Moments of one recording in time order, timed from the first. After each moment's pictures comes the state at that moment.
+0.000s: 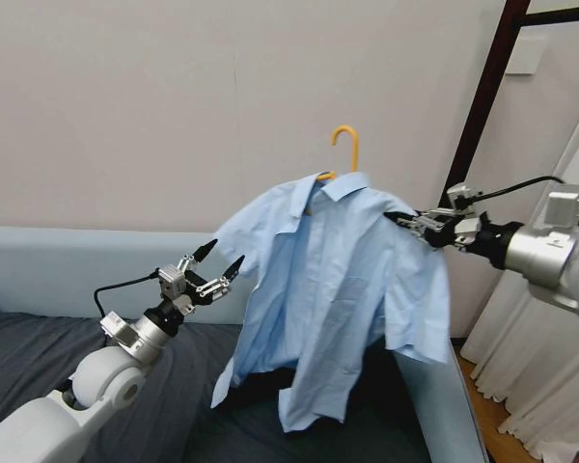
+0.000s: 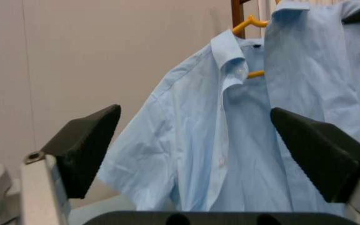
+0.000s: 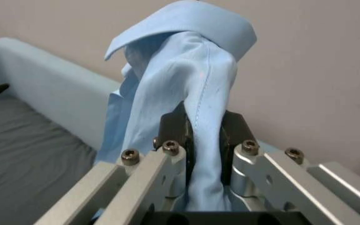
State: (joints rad) left arm 0.90 -0.73 -0.10 -1.85 -0.80 -0.40 0.18; right arm -0.36 0.16 0.09 2.13 1.52 -0.44 0.08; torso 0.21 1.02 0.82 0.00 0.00
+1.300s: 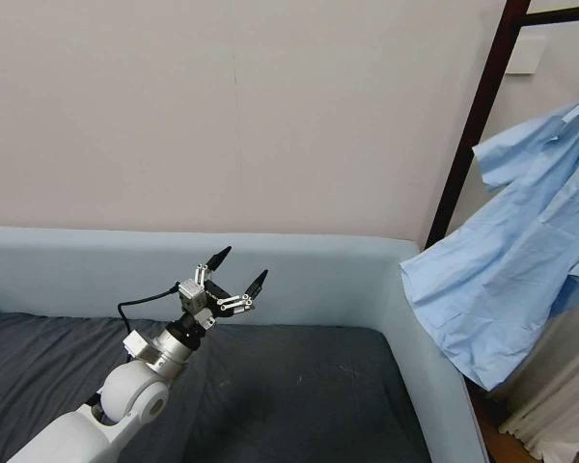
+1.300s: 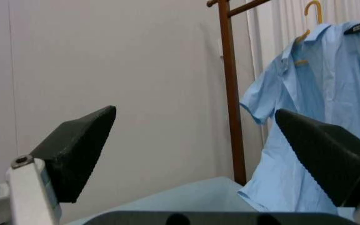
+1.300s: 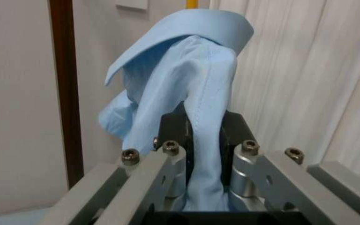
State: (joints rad) left arm 0.91 -0.80 -0.09 -1.85 -0.73 -0.44 0.18; right arm -0.41 0.10 0.16 1.84 1.42 -0.33 0.74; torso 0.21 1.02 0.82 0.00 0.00
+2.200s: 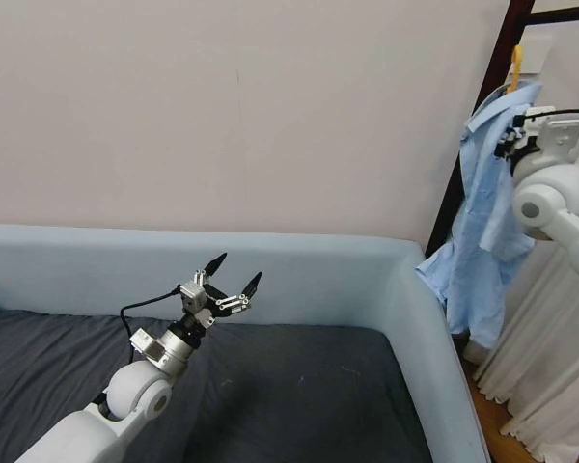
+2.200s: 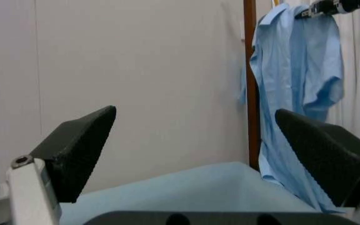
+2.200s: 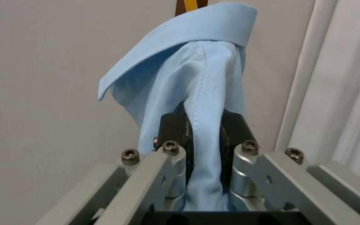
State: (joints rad) left arm 0.90 -0.83 -0.09 -1.77 -0.74 -0.42 0.16; right arm 0.26 0.62 -0.48 1.51 1.14 -0.33 0.75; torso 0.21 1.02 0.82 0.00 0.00
